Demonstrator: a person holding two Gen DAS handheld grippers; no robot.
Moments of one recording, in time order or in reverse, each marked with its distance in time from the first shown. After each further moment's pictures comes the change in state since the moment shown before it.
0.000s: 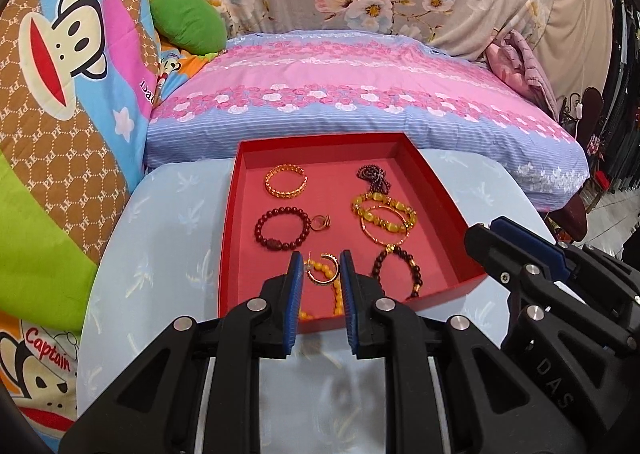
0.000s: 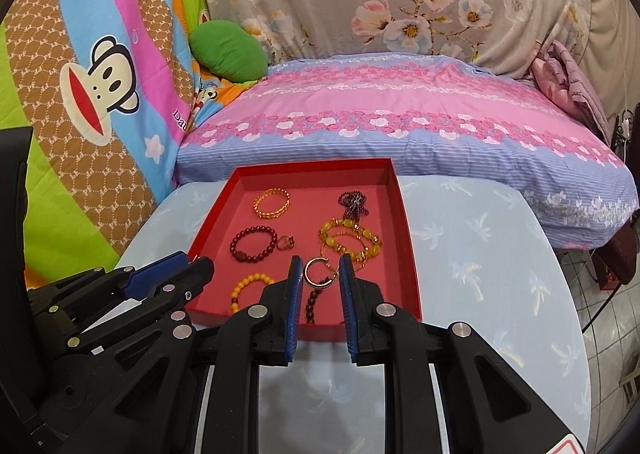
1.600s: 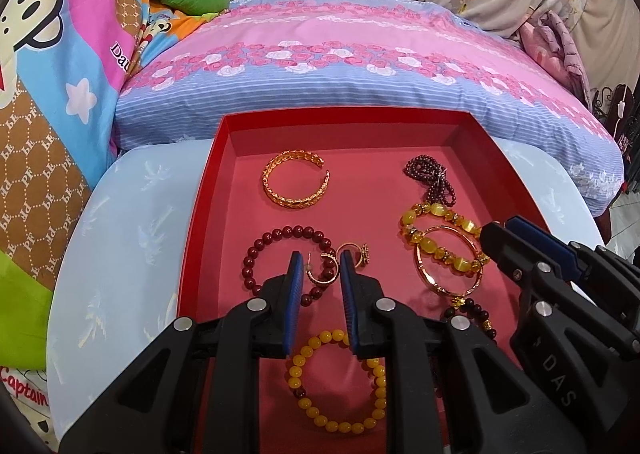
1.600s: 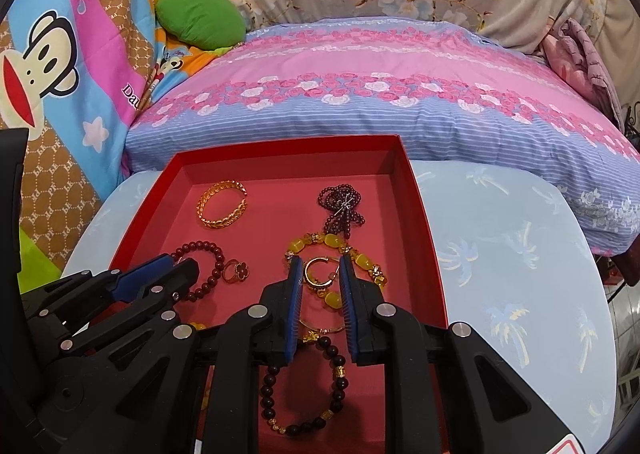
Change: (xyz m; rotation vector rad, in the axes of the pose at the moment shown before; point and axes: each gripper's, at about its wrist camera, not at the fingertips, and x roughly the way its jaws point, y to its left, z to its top) left arm 0.119 0.017 0.027 -0.031 0.115 0.038; right arm 0.120 -0.014 0.020 0.007 0.104 -0.041
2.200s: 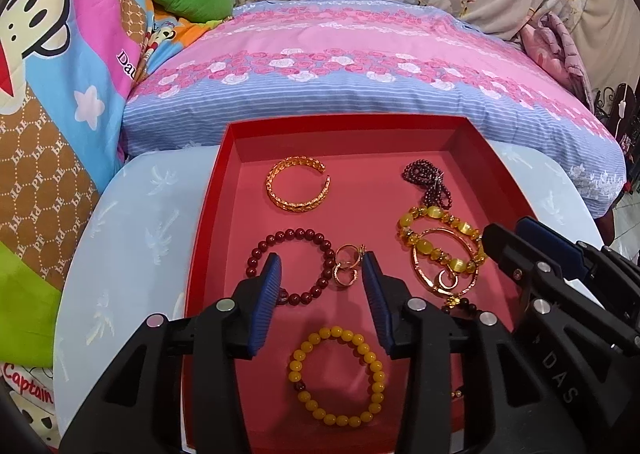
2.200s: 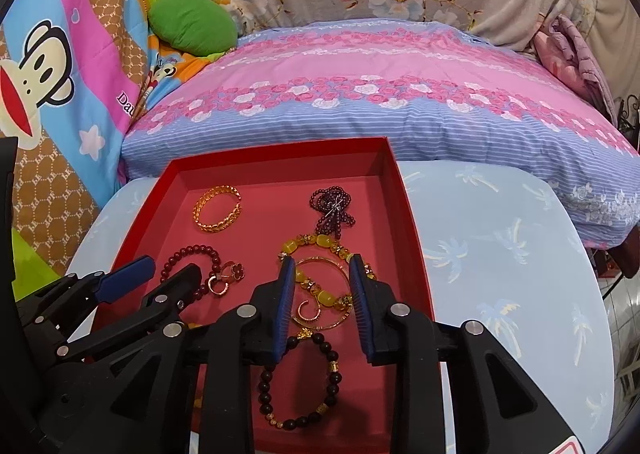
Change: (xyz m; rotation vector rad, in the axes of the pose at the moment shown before) left arm -0.013 -0.004 -0.001 0.005 -0.025 0.022; right arm -0.010 -0.004 0.000 0.030 -0.011 -0.015
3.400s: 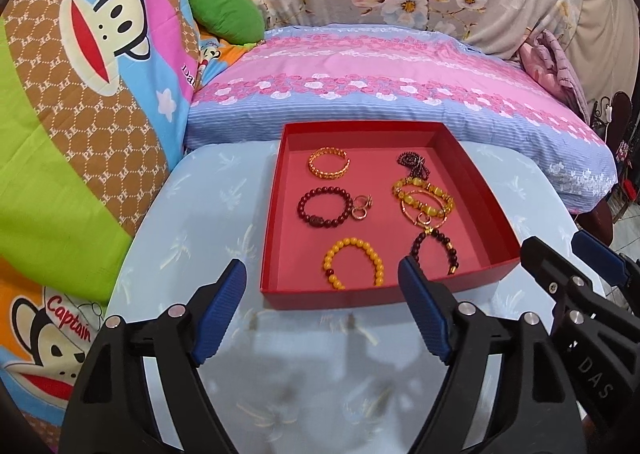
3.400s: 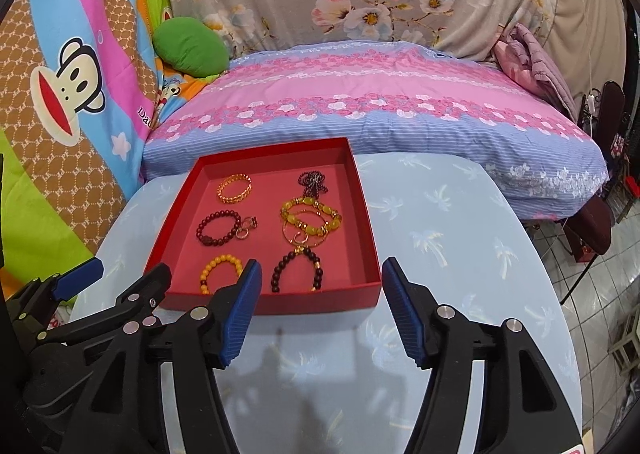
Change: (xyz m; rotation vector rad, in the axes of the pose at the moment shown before) left arm -0.115 0.009 -0.059 -0.026 -0.069 0.067; right arm -0.121 -0.002 -0.055 0.035 -0.058 -0.061
